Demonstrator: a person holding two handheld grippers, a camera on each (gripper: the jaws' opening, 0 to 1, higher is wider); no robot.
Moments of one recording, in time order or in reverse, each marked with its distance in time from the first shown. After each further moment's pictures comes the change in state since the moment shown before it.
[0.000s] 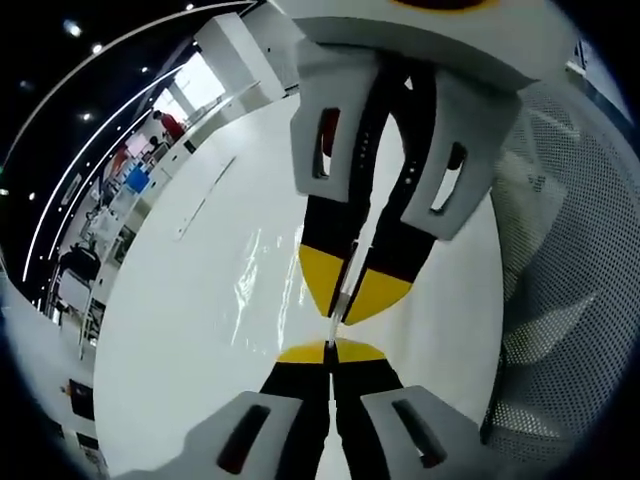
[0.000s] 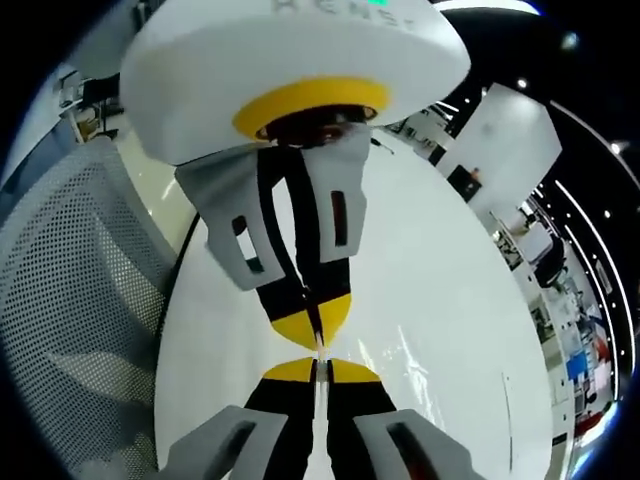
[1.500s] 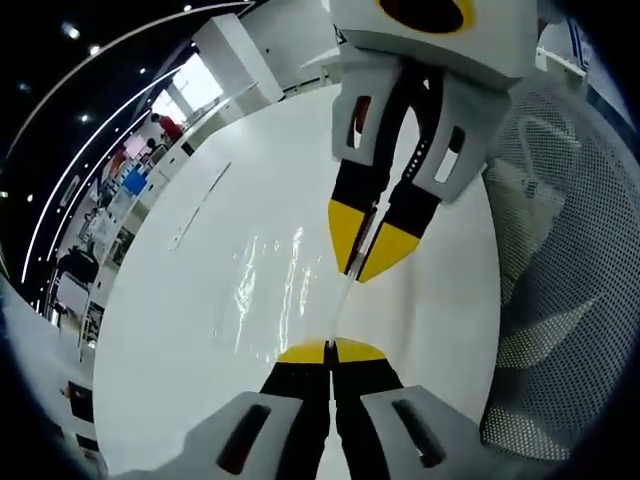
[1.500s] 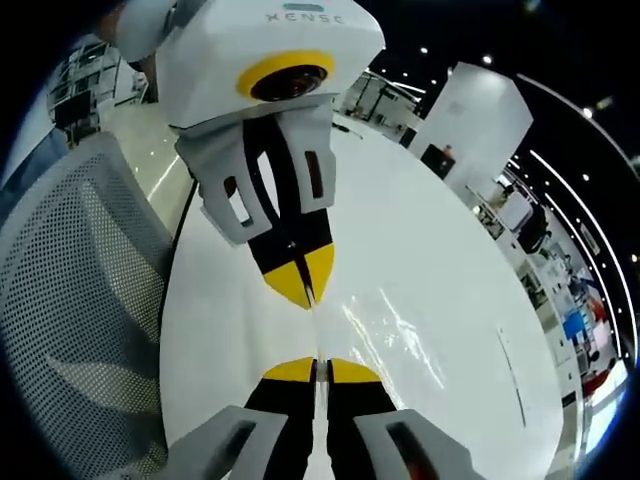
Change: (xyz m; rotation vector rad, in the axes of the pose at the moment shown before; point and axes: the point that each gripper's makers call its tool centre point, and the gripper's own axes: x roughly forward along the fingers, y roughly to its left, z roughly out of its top) left arm 0.006 -0.006 0.017 -0.002 -0.005 -0.004; right arm -0.026 -0.001 -0.040 0.114 0.025 -0.067
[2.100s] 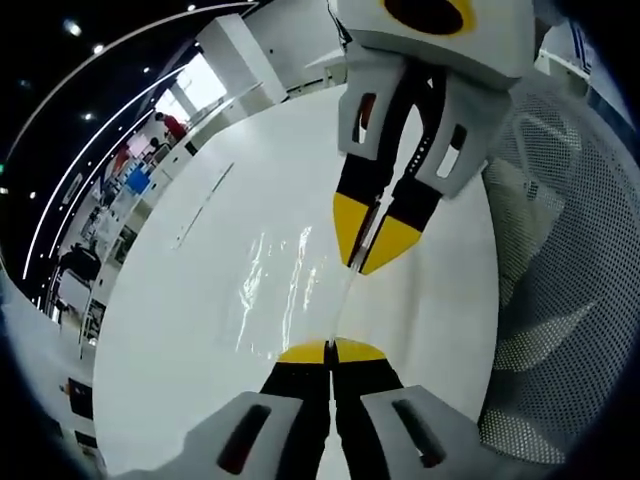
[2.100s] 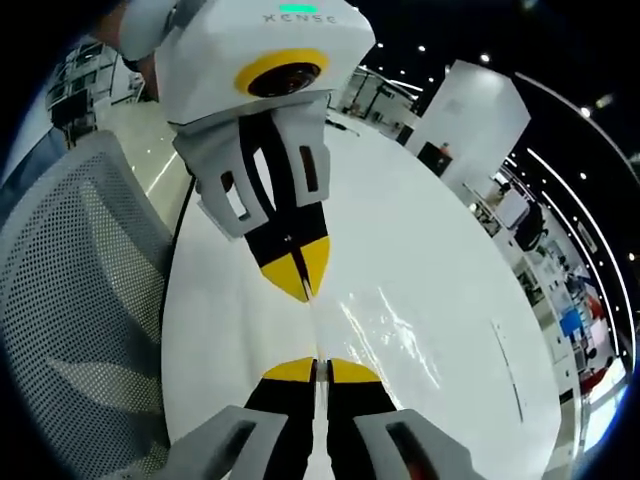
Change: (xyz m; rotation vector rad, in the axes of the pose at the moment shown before) left arm -0.002 0.000 0.000 -0.011 -0.002 0.012; right arm -0.005 0.000 -0.004 0.005 0.012 -0.014
